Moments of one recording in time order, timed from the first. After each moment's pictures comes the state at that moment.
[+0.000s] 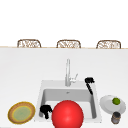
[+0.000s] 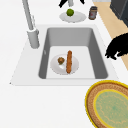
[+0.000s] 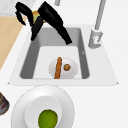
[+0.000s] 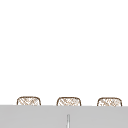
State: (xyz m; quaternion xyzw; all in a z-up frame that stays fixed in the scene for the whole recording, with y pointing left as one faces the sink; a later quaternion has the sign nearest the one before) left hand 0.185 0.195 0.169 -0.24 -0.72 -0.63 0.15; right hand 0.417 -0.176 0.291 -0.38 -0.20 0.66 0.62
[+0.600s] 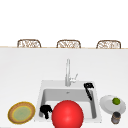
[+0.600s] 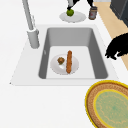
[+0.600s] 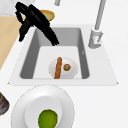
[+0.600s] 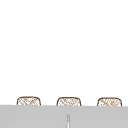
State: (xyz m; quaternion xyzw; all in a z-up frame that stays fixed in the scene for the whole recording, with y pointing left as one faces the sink) left hand 0.185 0.195 0.169 -0.24 -0.72 -0.63 0.15; right hand 0.362 -0.165 0.278 -0.37 -0.20 0.66 0.62
